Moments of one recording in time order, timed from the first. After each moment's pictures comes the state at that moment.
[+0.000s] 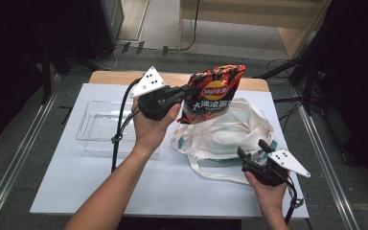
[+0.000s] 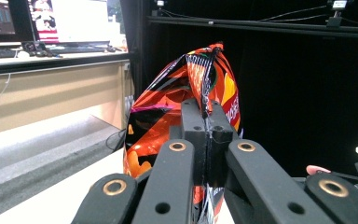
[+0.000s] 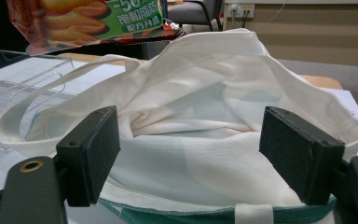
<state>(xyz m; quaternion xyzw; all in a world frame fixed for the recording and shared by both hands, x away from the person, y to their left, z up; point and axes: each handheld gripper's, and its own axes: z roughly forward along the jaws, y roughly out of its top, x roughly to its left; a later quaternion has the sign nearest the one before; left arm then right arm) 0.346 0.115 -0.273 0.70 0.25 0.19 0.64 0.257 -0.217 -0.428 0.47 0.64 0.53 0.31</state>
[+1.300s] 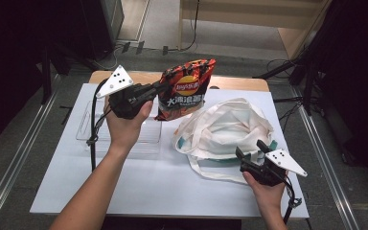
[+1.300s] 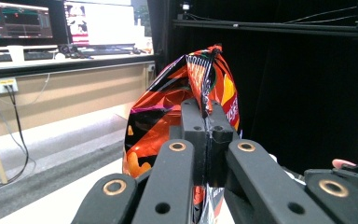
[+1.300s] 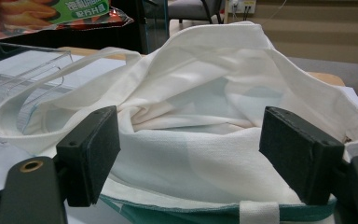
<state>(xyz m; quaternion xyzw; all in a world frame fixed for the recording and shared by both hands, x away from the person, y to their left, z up) 0.342 0.174 -0.272 0.69 0.28 0.22 0.63 0.258 -0.213 -0.431 0.47 0.64 0.52 0.31</state>
